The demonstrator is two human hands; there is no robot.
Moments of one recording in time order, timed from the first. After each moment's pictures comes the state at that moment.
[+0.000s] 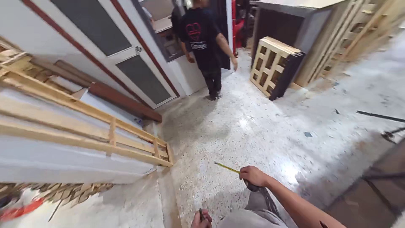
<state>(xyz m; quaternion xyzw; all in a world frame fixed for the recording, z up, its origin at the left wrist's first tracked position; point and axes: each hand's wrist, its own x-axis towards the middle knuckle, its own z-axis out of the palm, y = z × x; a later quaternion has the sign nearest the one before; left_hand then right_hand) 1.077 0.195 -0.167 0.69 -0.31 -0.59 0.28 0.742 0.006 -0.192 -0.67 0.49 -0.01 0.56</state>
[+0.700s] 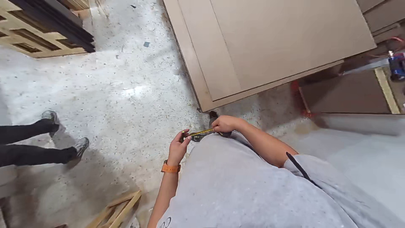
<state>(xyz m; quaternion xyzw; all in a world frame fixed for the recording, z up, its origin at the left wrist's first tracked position) 0.933 0.291 -0.183 0.25 -0.71 -0.63 -0.16 0.756 0.555 -0.172 -0.38 0.74 -0.22 0.51</state>
